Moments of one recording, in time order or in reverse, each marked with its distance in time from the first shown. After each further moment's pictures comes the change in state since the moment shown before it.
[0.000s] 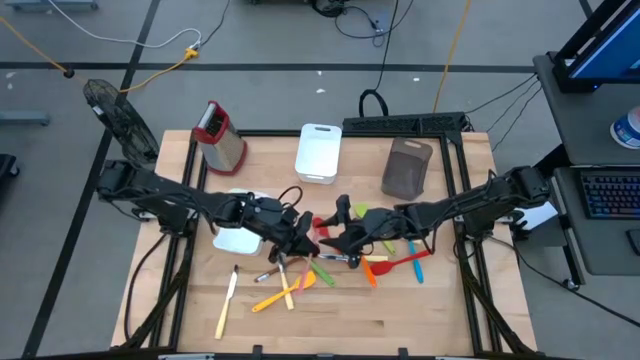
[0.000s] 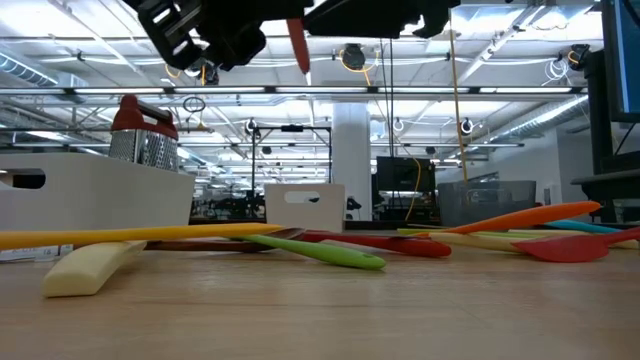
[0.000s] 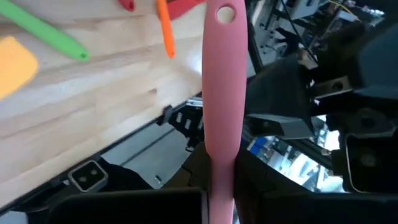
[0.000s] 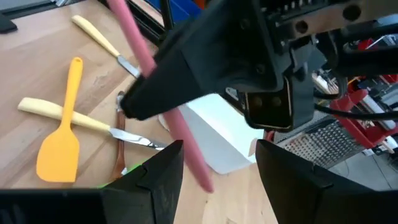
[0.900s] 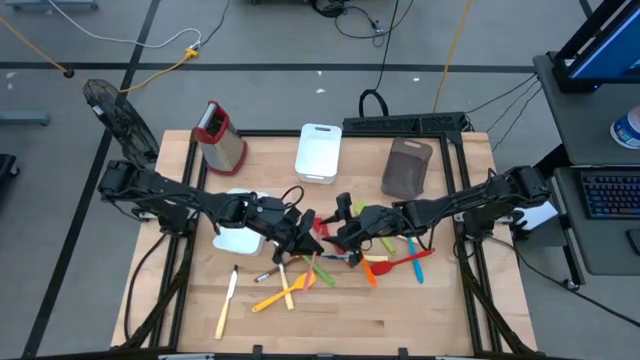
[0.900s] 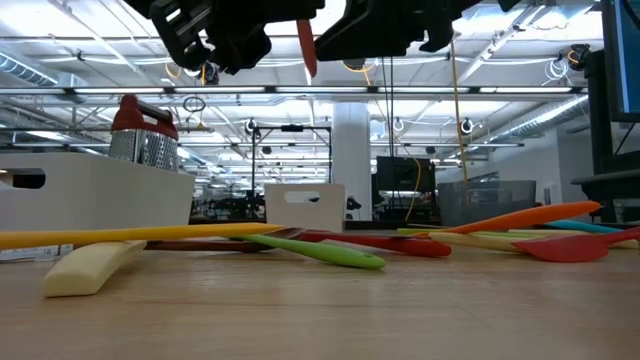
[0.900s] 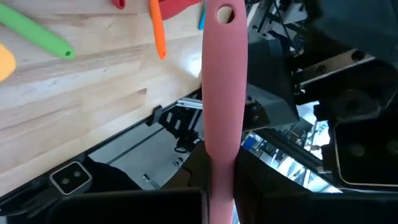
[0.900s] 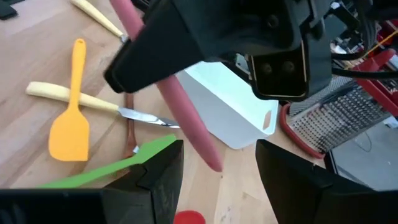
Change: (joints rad) left arm 0.006 0.018 0.000 0.052 -0.011 -0.053; right arm -0.021 0.000 -0.002 -0.079 -0.027 0.087
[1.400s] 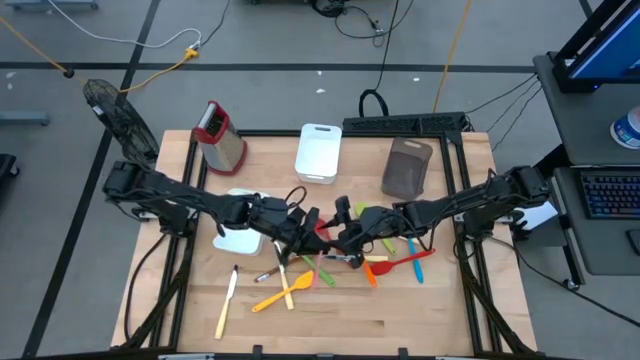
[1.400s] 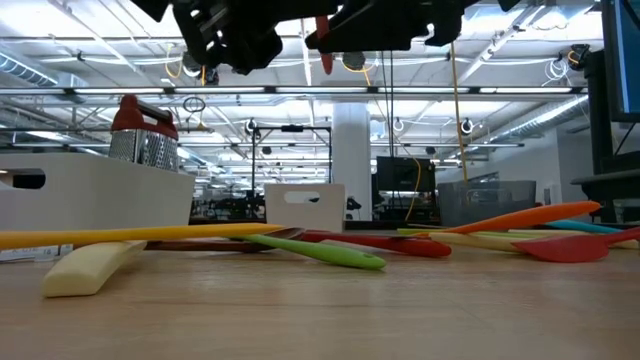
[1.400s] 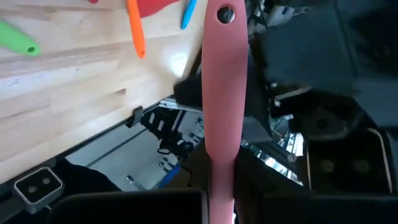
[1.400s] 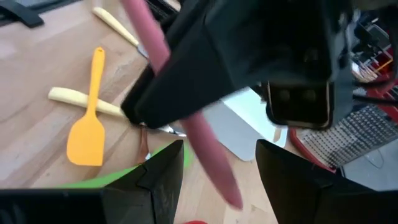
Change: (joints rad) left arm 0.003 0.052 0.019 0.087 -0.027 -0.023; right arm 0.001 0.000 -0.005 0.016 -0.047 -0.026
